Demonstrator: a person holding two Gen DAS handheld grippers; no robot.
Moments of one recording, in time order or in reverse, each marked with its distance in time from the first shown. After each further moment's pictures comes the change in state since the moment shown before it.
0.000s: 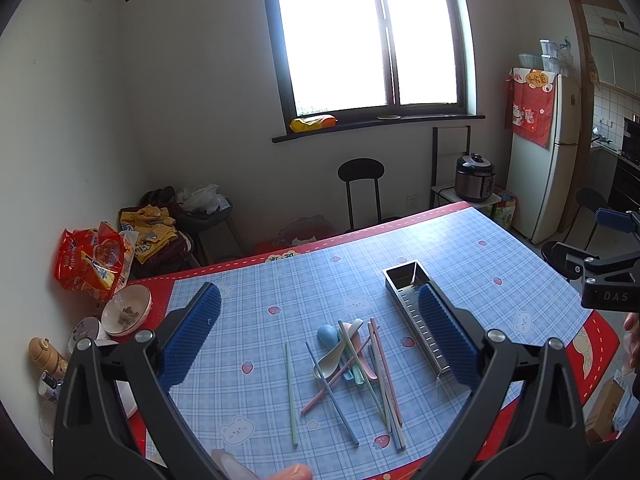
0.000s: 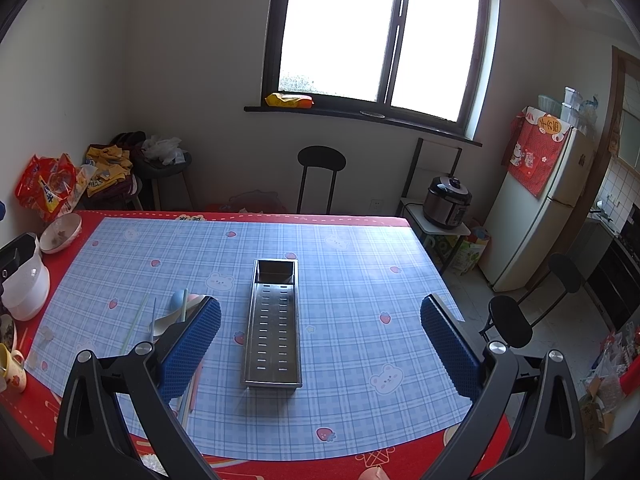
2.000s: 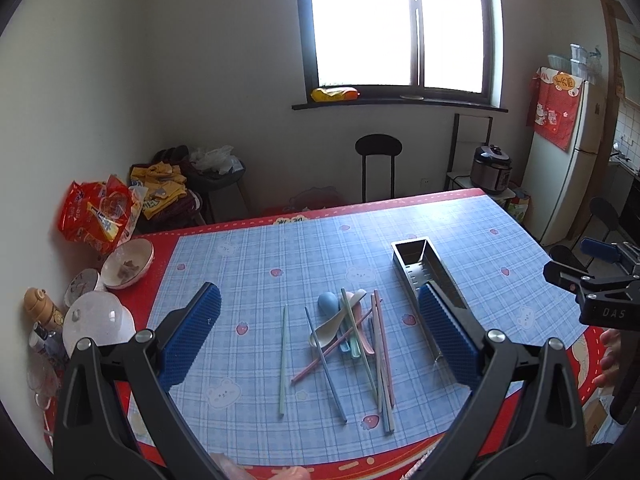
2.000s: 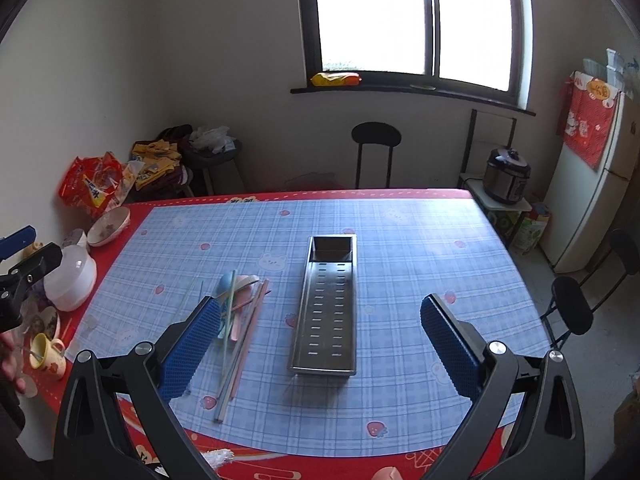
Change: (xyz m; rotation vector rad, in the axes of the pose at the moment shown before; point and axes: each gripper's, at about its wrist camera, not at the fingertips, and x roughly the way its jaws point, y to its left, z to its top) left arm 0.015 -0.005 -0.029 -0.106 0.120 0.049; right arm 0.046 -0.003 -0.029 0.045 0.081 0.276
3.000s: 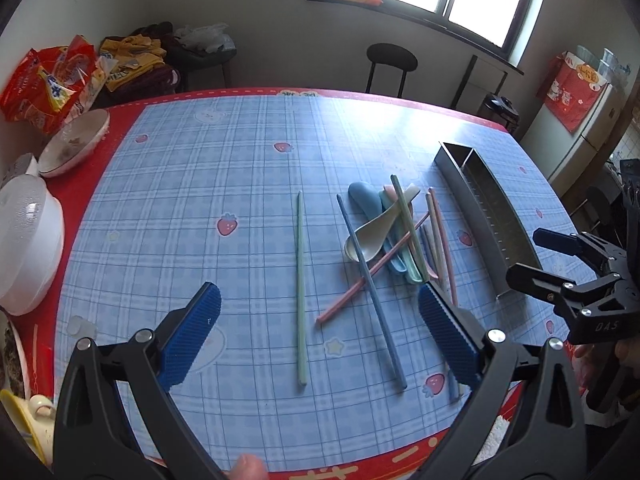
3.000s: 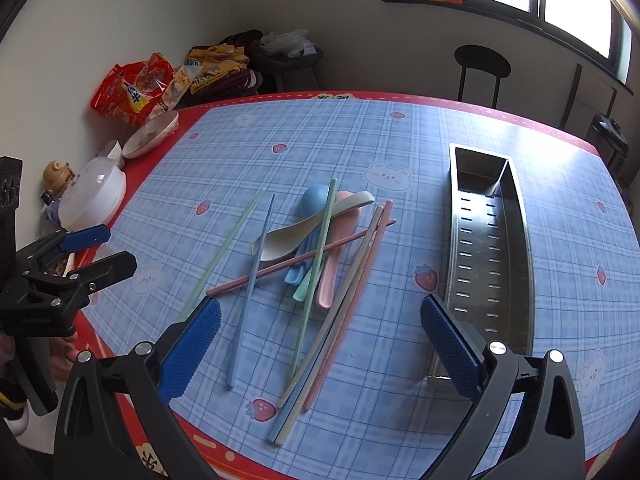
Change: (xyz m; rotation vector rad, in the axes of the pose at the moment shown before) left arm 0.177 0.102 -0.113 -0.139 0.303 -0.181; right arm 0.175 0.108 -0.057 -0.116 0.285 0.220
